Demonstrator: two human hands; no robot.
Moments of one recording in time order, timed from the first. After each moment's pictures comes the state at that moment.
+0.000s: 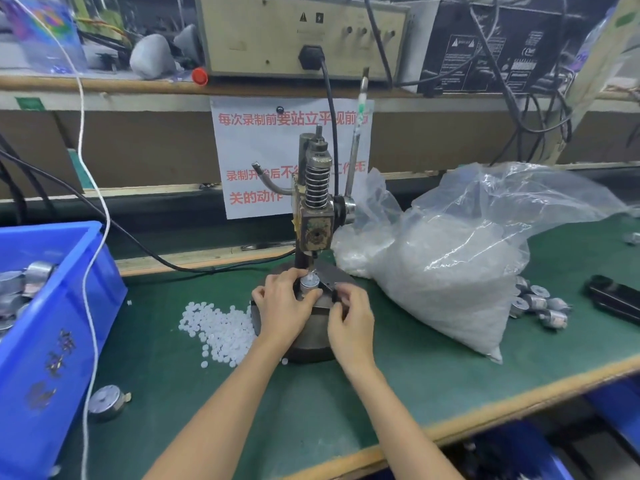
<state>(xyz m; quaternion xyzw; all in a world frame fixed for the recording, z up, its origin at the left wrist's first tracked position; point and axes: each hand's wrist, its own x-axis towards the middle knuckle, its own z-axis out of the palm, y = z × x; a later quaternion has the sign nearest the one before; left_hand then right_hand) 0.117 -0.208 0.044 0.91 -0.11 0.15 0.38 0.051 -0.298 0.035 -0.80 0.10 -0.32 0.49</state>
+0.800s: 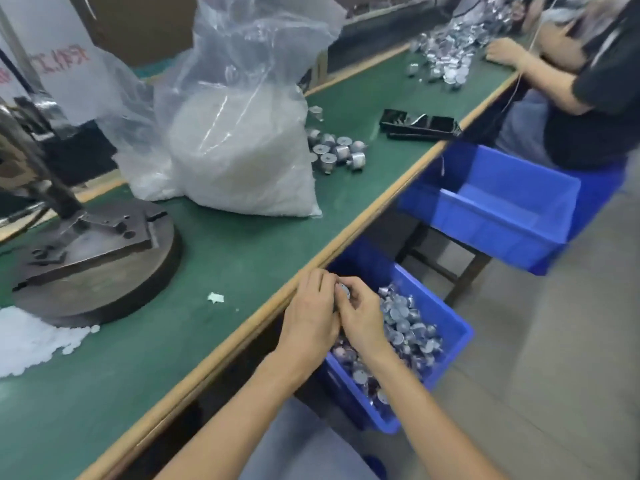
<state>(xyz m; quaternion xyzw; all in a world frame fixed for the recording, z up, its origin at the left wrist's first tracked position) -0.101 -0.338 -0.004 0.80 -0.53 -0.06 0.27 -0.167 -0.409 -0.050 -0.66 0.33 -0.35 0.58</state>
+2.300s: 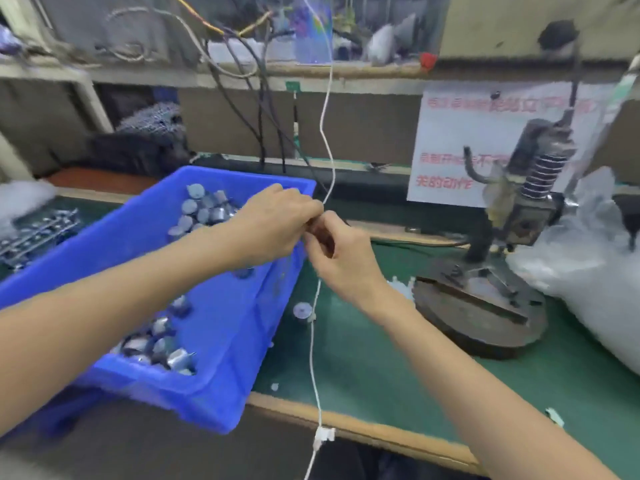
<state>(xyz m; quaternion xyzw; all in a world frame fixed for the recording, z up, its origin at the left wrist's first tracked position) 0.055 0.049 0.193 0.95 -0.26 0.17 -0.09 0.055 -0.091 0.133 -0.79 -0.31 -0.20 0.49</state>
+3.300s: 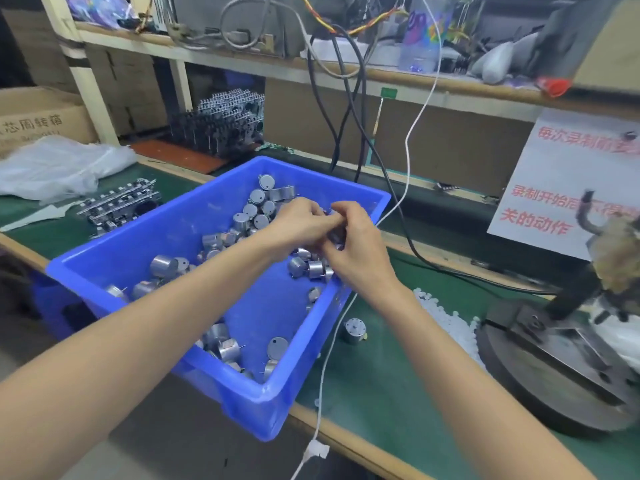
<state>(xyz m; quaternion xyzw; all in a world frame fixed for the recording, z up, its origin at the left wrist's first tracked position) 0.069 0.109 0.168 0.85 0.12 0.06 0.51 0.084 -0.006 0.137 -0.84 -0.33 -0.11 0.41</state>
